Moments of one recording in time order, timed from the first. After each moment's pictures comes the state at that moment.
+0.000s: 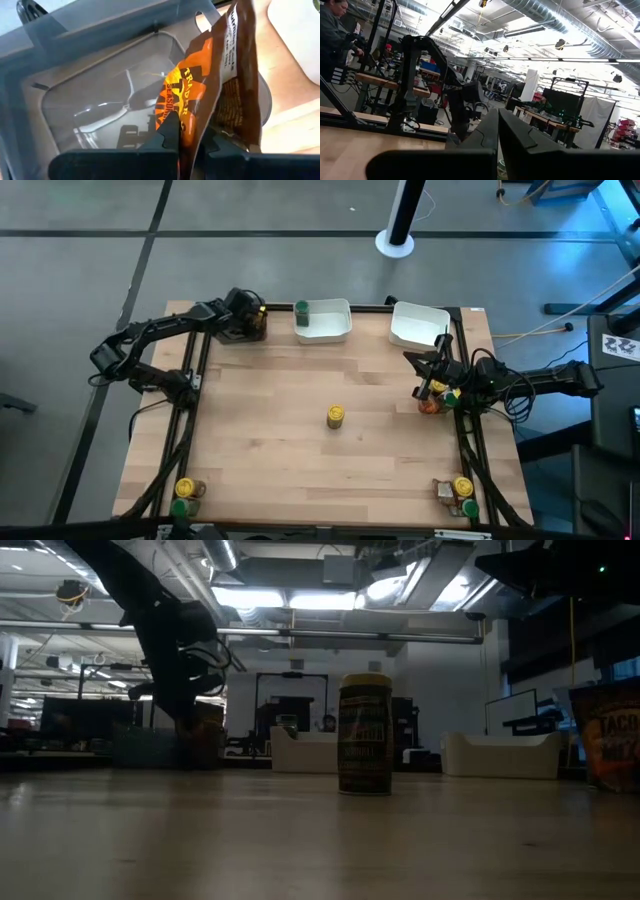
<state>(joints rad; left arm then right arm) 0.83 1.34 0.76 -0.47 -0.20 -0.33 0.05 0.50 0.17 0.69 0.32 -0.45</state>
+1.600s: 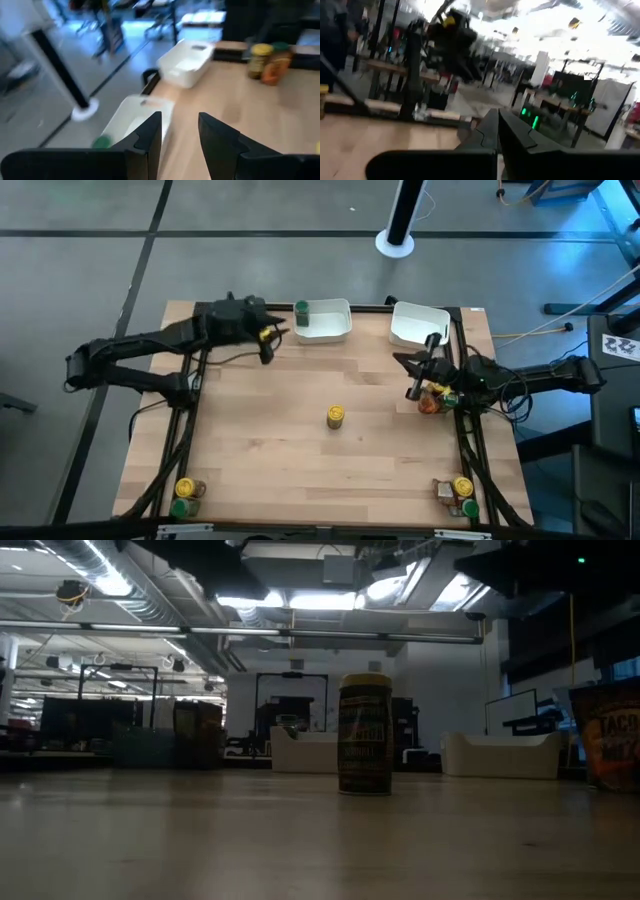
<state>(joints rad) 0.31 1.04 0.88 -0.15 -0.13 0.13 0.05 0.67 0.28 0.62 0.32 -0.37</state>
